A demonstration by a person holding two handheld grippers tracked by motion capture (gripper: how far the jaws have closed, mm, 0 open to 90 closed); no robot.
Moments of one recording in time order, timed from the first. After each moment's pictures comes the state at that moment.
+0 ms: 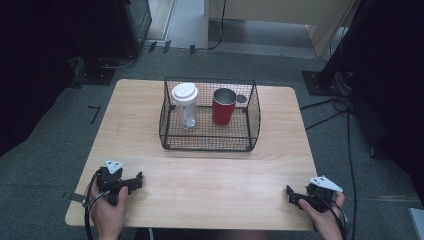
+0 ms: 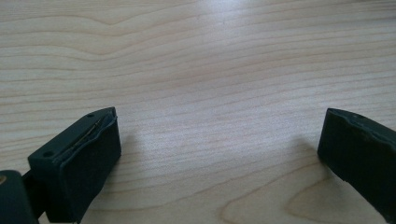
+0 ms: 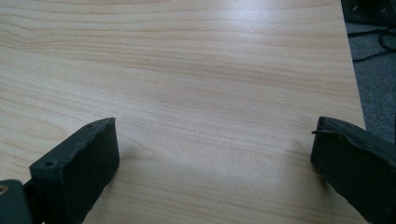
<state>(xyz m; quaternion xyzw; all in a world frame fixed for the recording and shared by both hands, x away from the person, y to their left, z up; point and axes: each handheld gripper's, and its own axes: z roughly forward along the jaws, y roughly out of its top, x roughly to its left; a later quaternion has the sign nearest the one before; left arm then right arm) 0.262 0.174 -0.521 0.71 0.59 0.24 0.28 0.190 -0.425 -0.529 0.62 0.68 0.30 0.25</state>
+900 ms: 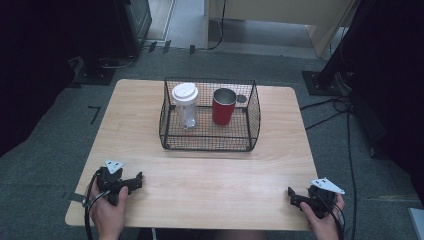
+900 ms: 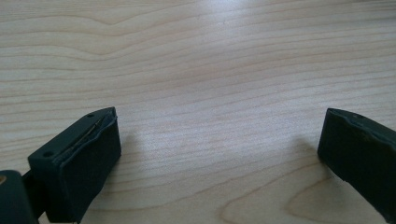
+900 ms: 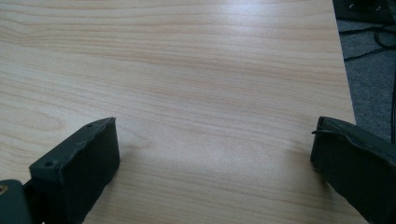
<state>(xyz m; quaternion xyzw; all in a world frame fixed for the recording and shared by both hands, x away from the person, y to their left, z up) 0.262 0.174 -0.521 0.71 0.59 0.24 0.28 0.186 -0.427 -0.529 0.63 0.67 0.30 0.26</state>
